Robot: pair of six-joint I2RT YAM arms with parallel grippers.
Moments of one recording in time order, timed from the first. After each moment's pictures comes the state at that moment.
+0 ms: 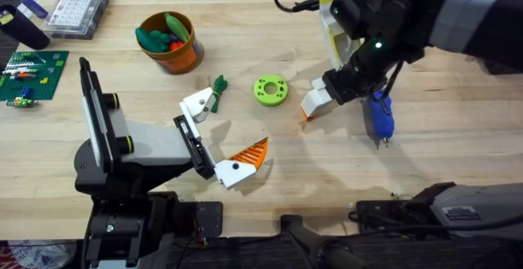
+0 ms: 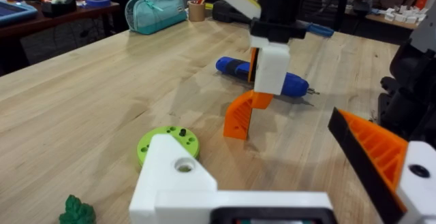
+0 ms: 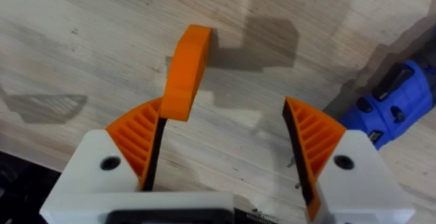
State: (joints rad) left arm 0.03 0.00 0.00 -0.10 1.09 0.01; right arm 0.47 1.55 1.16 -1.11 -0.10 0.08
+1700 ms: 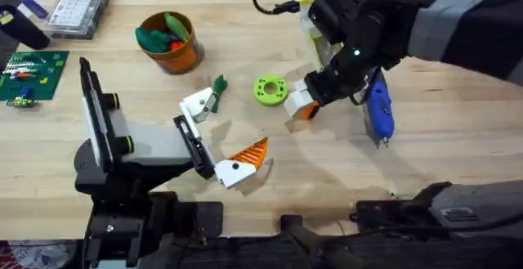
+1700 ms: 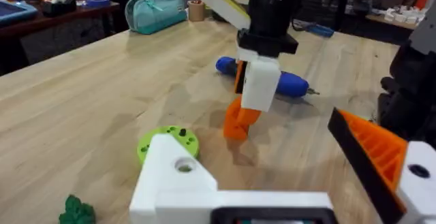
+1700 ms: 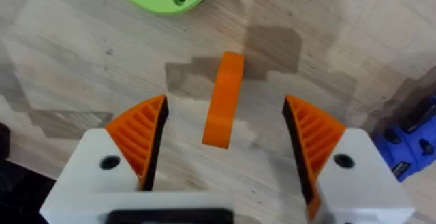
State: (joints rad) left arm 0.03 0.00 0.00 -0.10 1.09 0.01; right arm 0.56 1.58 1.16 -1.01 -0.10 0.14
